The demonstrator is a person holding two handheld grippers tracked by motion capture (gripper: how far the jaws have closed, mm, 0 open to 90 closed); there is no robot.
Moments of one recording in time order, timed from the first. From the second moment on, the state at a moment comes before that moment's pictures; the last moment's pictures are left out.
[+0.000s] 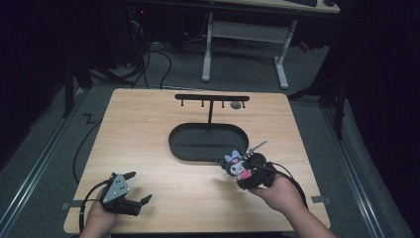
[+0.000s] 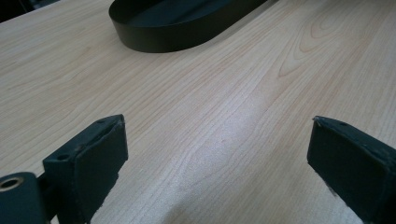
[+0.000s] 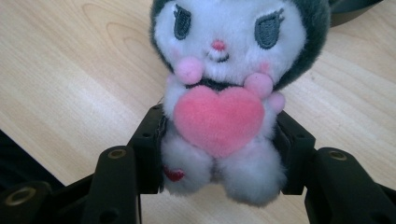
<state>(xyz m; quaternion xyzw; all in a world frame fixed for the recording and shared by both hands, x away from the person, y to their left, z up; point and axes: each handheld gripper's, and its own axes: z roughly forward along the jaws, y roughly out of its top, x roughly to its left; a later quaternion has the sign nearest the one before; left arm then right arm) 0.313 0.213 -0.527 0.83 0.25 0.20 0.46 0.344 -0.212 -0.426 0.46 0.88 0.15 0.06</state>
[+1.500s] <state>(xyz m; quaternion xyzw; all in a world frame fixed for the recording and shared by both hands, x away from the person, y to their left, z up) 0.313 0.216 -0.527 0.83 0.25 0.20 0.46 0.428 -0.173 -0.425 0.45 0.87 0.16 0.07</state>
